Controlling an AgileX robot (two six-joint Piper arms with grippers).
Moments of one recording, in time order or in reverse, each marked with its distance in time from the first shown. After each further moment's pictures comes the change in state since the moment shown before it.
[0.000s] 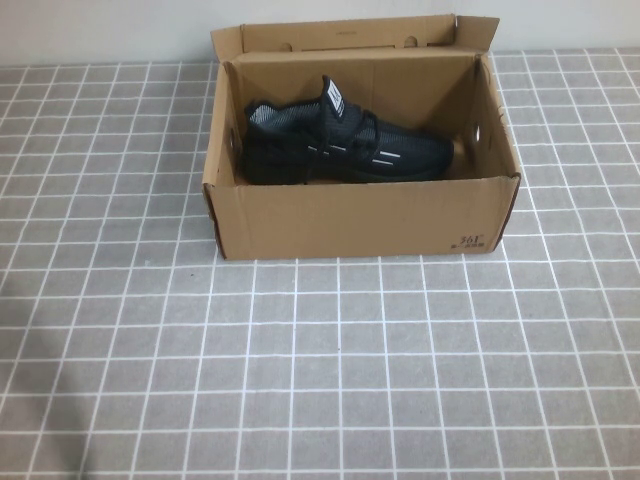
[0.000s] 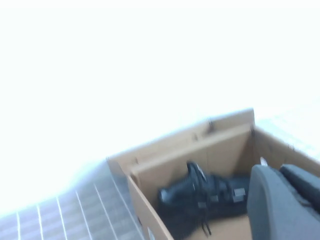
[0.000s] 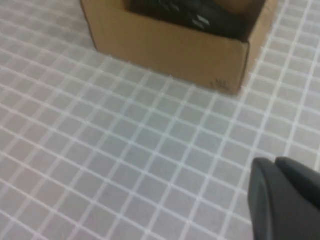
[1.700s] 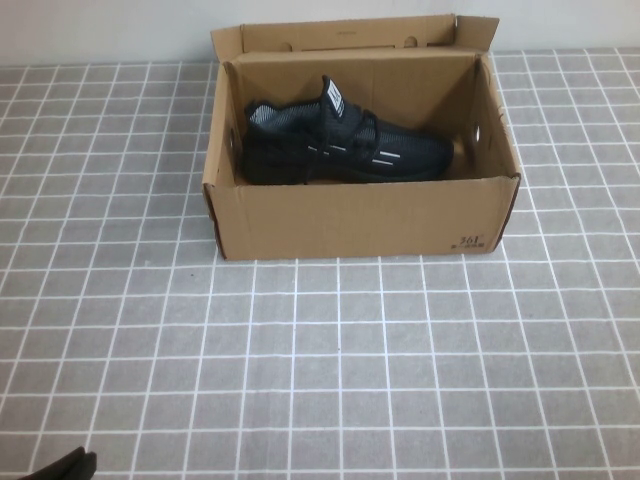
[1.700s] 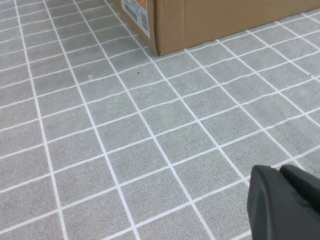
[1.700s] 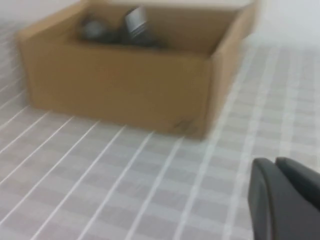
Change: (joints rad) right arm -0.197 -0.295 0.974 -0.060 -1.046 0.036; left arm 0.000 -0.517 1.002 -0.007 -0.240 -0.036
